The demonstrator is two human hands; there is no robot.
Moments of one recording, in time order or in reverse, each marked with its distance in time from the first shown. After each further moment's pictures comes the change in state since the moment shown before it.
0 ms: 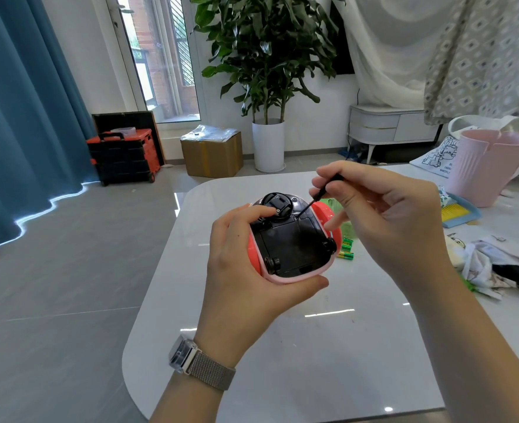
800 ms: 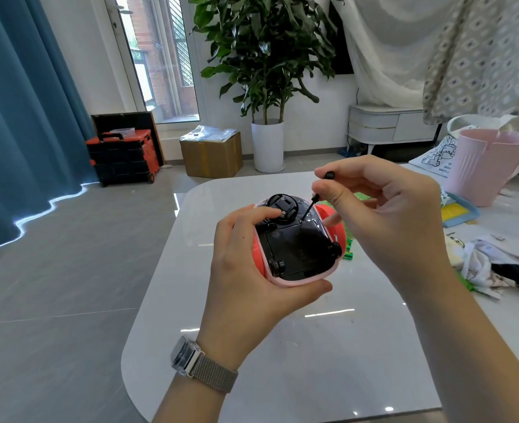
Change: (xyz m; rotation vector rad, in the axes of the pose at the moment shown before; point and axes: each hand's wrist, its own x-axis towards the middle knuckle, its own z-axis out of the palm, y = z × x) left_hand 0.000 -0.004 0.004 0.038 -0.023 0.024; right_hand 0.003 -0.017 0.002 -0.101 0.062 0.051
